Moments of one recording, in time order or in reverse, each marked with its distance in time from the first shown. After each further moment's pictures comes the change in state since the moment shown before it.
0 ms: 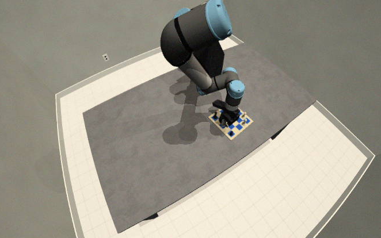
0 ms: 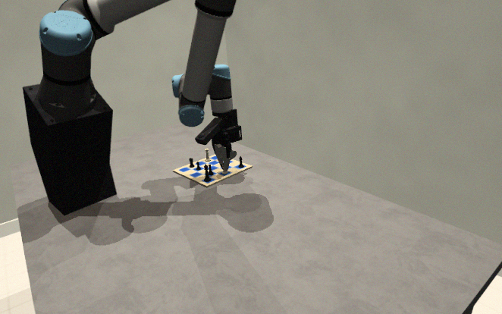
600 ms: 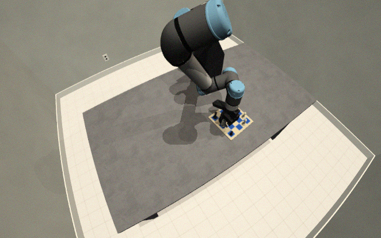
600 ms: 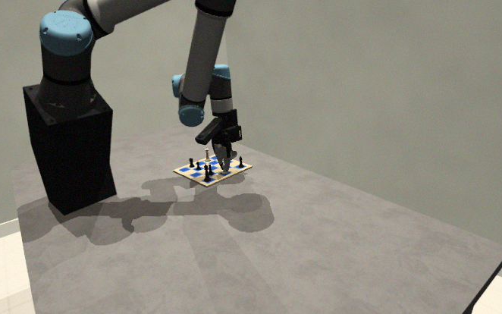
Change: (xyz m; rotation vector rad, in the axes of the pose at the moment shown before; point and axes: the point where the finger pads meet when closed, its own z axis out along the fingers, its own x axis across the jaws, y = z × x) arm 0.000 0.000 0.000 0.000 0.000 0.000
